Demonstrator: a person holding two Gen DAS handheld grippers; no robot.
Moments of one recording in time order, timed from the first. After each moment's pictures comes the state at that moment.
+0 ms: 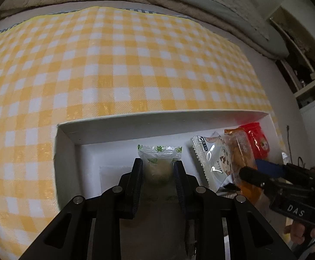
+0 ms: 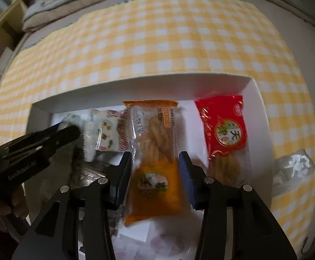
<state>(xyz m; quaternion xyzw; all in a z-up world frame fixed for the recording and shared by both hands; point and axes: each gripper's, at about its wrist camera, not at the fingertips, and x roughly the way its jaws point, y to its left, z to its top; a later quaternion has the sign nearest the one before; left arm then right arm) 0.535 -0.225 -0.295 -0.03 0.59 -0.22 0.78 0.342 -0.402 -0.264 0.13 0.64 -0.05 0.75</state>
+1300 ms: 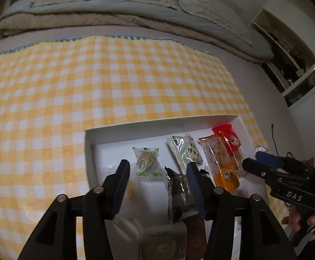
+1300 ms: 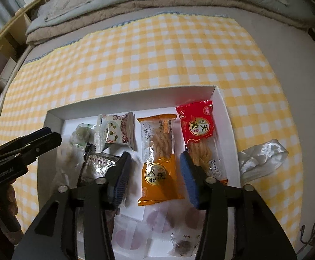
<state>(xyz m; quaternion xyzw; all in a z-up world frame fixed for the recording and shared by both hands) 0.492 -0.196 -0.207 -0.03 0.54 -0.25 0.80 0.265 -0.422 -0.174 0.12 0.58 -0.08 0.80</state>
